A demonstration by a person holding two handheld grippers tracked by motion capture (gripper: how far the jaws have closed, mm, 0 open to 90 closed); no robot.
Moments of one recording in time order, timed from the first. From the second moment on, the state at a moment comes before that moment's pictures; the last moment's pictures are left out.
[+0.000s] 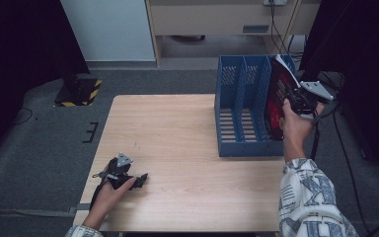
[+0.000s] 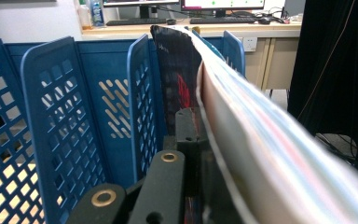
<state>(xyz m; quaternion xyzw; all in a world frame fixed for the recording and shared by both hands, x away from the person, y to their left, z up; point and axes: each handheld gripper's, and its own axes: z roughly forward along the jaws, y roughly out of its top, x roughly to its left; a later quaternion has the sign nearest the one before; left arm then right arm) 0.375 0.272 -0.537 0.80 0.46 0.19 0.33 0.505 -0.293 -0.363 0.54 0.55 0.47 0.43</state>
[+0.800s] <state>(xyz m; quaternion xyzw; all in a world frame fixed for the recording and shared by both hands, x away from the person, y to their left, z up) 0.375 0.272 -0.537 0.80 0.46 0.19 0.33 0.504 -0.288 -0.375 0.53 0.55 0.46 0.45</state>
